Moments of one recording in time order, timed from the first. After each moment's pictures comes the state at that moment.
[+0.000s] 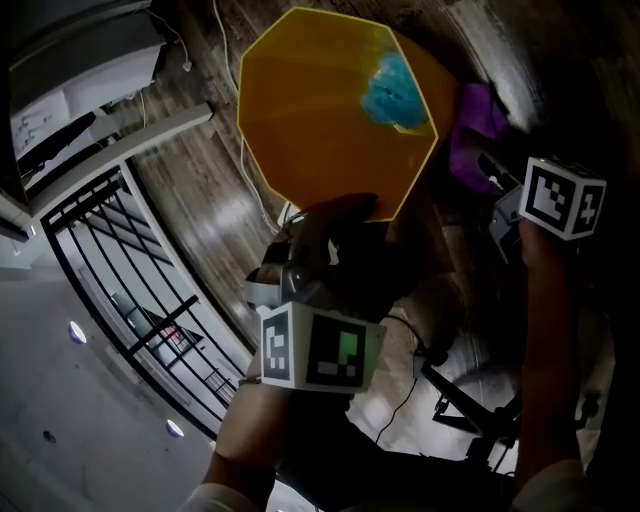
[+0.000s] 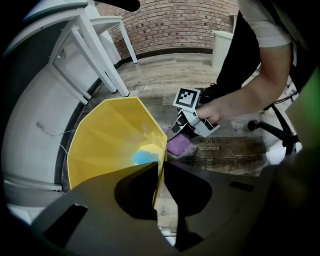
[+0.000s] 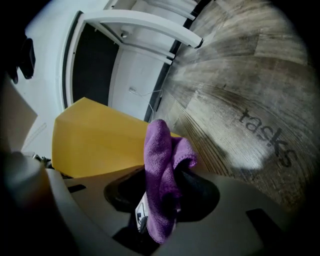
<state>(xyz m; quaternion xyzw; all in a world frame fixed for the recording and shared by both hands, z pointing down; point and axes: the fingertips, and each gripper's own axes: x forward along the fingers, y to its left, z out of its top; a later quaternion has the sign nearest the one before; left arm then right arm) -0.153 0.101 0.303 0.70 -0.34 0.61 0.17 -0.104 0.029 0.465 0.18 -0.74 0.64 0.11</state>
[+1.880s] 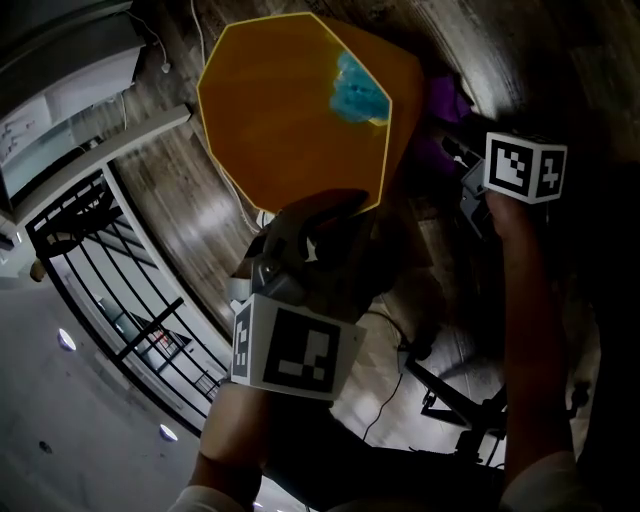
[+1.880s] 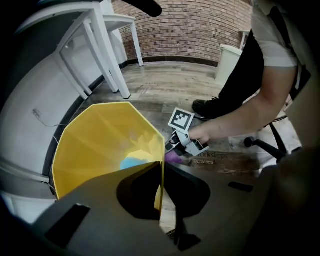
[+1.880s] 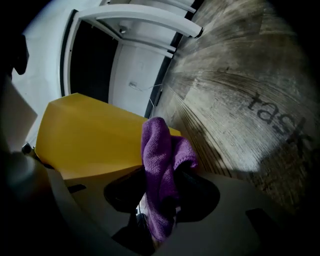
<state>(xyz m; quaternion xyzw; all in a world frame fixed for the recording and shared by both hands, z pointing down) -0.132 0.089 0.299 0.72 -0.35 0.56 0.21 -0.123 0.029 0.493 0.15 -0.75 0.63 0.12</state>
